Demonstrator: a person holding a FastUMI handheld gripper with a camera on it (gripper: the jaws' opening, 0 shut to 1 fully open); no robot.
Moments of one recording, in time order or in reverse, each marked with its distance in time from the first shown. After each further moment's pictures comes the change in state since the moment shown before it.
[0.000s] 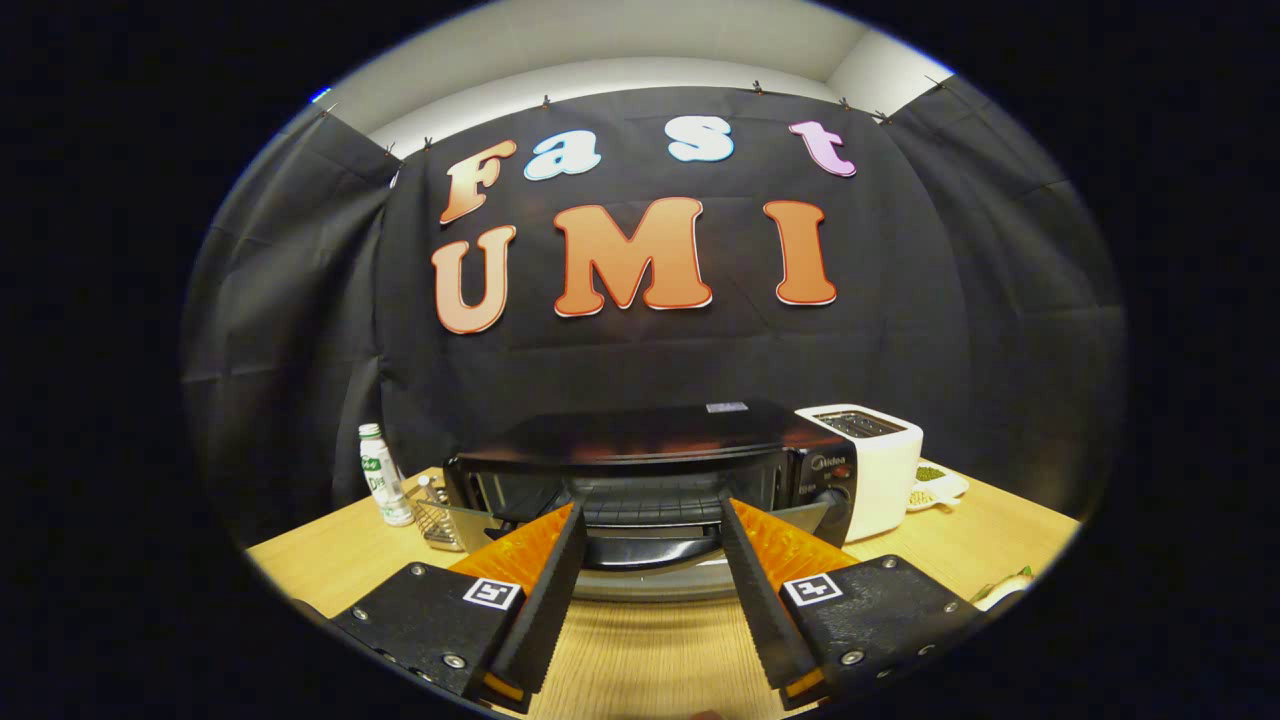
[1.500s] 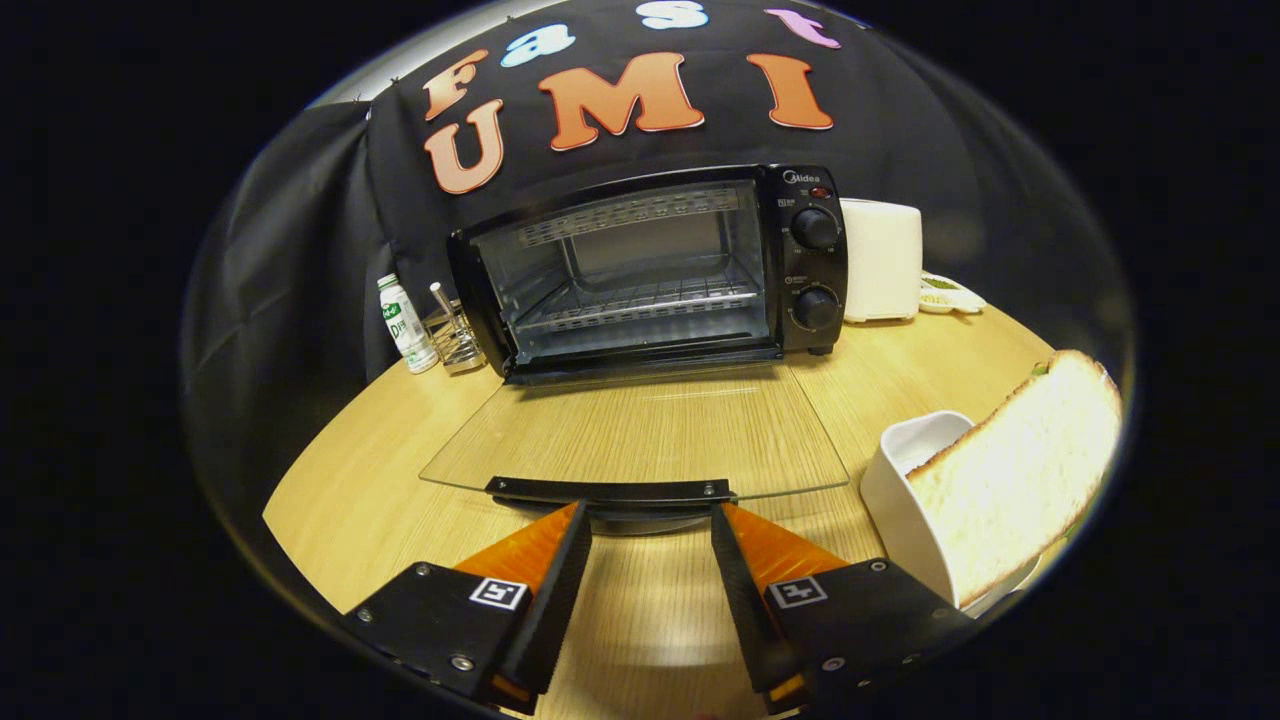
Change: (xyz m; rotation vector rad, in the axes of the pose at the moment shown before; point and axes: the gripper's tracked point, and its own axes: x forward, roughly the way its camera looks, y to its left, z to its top) arm -0.072 -0.004 -0.155 0.089 0.493 0.088
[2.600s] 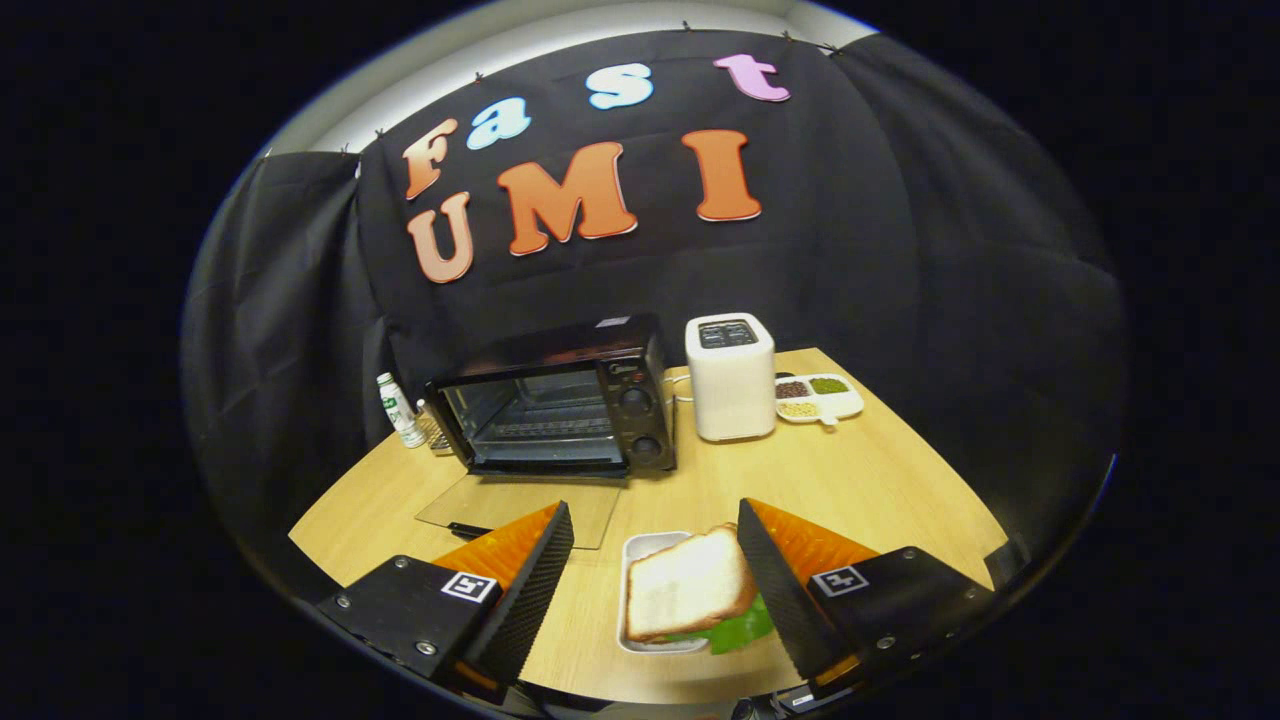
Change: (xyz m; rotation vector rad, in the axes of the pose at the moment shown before) arm -0.151 -0.169 0.127 0.035 -0.186 -0.052
